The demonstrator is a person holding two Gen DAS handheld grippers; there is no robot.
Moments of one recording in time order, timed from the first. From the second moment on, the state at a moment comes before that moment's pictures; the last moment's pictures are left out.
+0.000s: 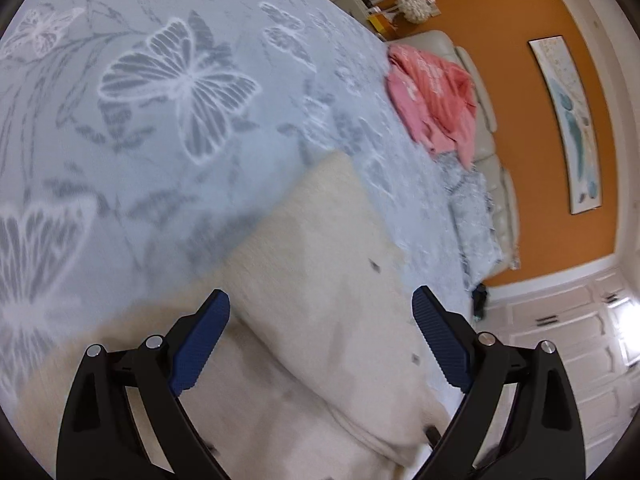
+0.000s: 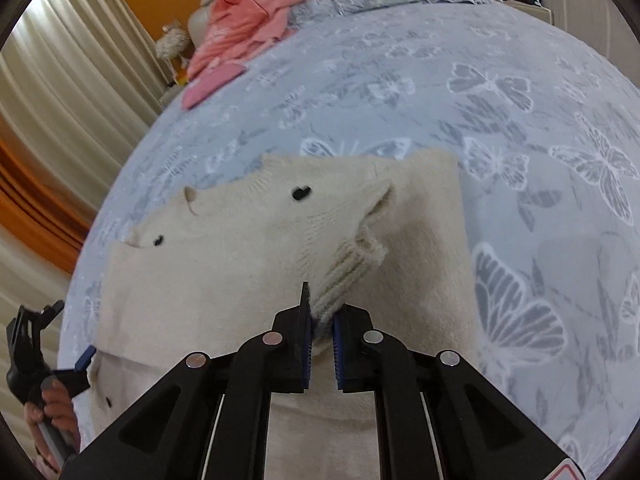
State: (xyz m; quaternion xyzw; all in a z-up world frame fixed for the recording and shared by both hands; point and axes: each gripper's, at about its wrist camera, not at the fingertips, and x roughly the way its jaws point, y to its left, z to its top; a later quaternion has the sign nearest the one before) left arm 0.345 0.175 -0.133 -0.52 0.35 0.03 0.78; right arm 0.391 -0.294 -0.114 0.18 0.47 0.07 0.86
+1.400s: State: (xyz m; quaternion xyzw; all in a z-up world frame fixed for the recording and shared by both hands) left arm 0.130 0.156 -0.163 -0.46 0.48 0.00 0.75; right arm 0.108 -0.335 -0.174 0.35 0.58 0.11 0.73
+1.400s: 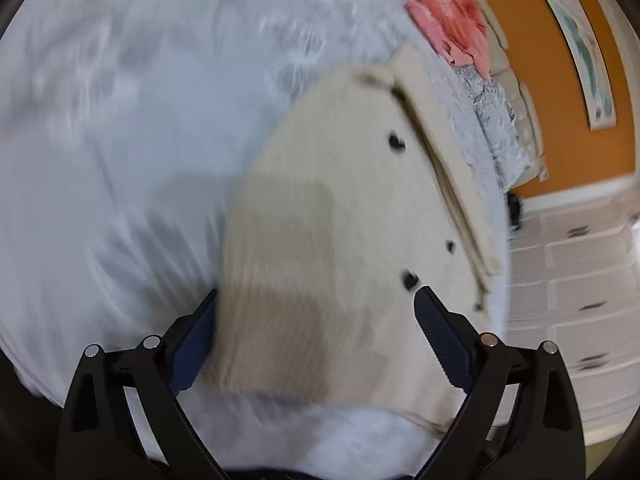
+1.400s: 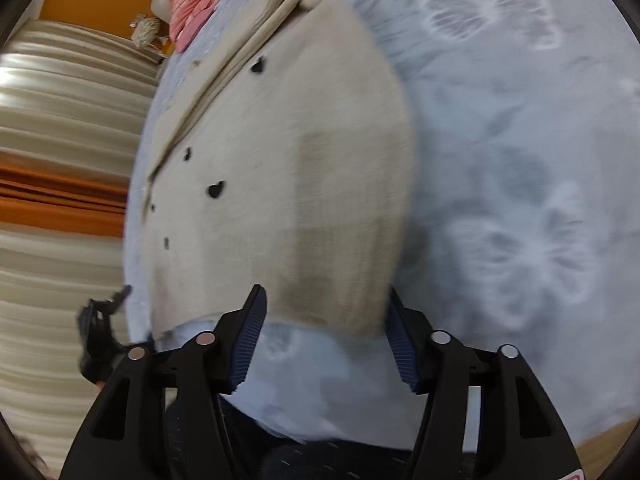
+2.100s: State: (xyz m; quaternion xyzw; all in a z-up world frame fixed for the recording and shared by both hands) left arm 0.006 0.172 -0.068 -0.47 0.45 -0.06 0.76; right arm -0.027 -0.365 -0.057 0.38 0.44 0.09 0.81
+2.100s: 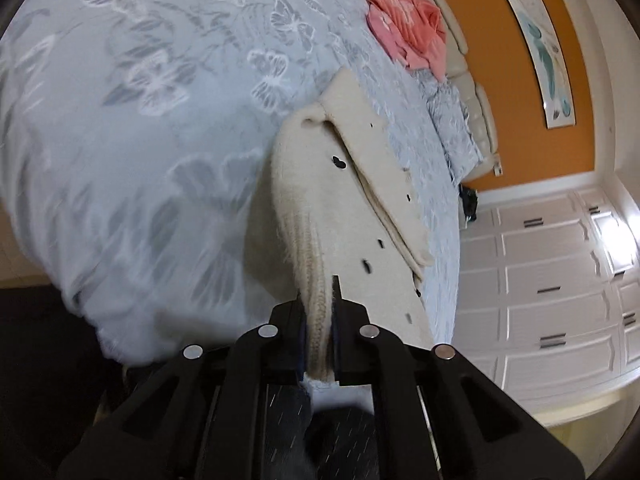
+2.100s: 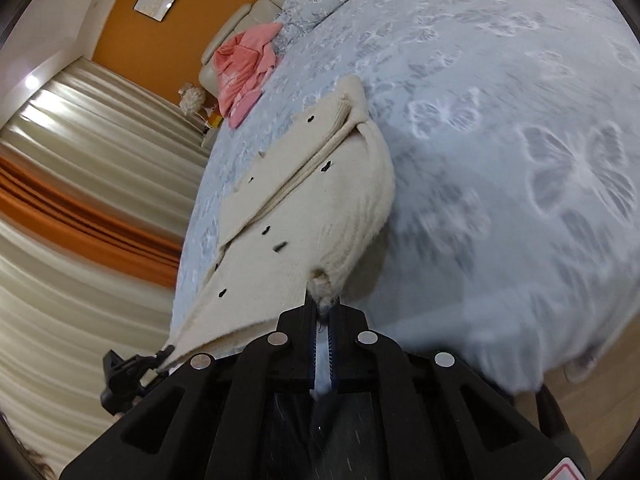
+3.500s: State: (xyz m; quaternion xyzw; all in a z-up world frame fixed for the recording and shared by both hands) left arm 0.268 0.132 -0.080 -0.36 0.45 0.02 0.82; right arm 0.246 -0.404 -0.092 0.35 0.47 0.02 0.81
